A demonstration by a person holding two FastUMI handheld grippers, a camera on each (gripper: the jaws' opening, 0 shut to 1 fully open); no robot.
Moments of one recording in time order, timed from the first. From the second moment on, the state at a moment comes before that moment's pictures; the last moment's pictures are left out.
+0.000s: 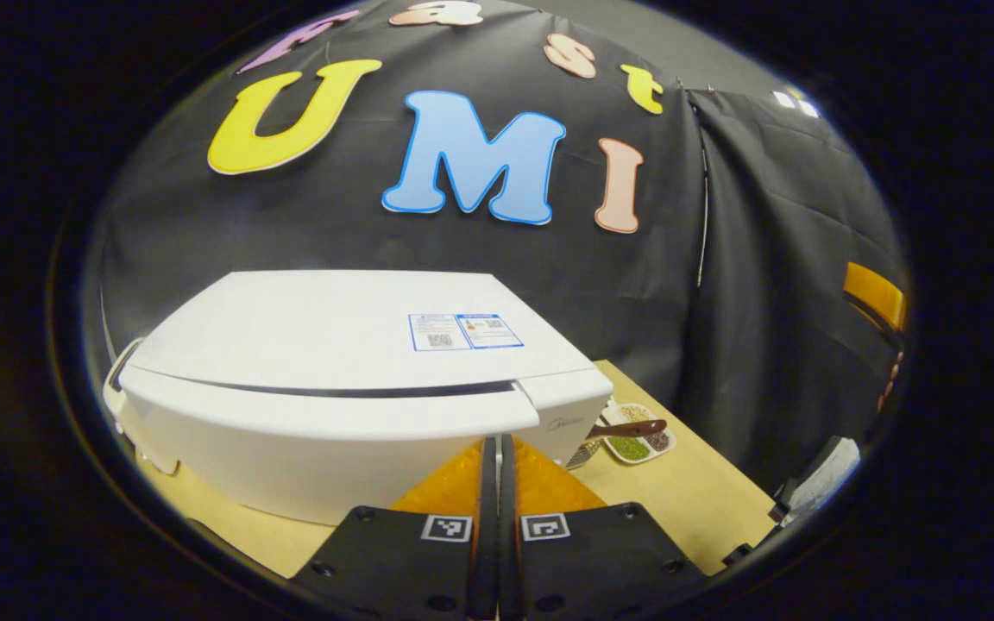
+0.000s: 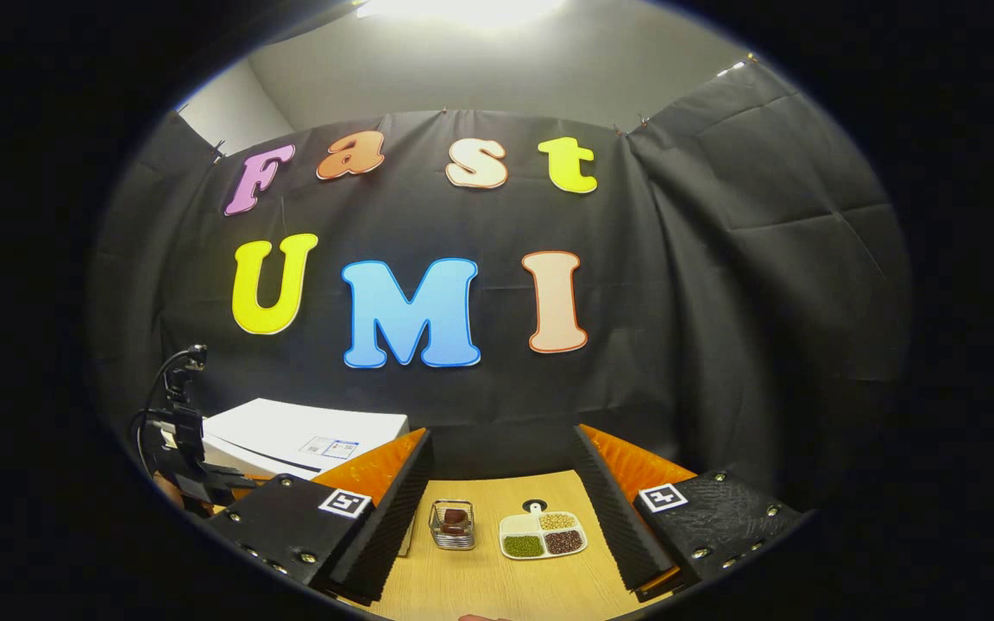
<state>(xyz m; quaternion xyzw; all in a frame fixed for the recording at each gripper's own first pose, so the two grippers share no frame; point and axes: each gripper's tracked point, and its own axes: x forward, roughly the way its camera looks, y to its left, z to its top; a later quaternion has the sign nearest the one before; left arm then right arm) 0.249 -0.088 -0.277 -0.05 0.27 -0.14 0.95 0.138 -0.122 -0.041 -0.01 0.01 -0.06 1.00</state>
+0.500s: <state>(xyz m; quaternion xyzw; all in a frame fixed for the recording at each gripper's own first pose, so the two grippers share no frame) 0.253 -0.085 -0.275 -0.07 0.26 -0.11 0.96 0.141 -0.122 -0.042 -0.01 0.01 -0.06 1.00</state>
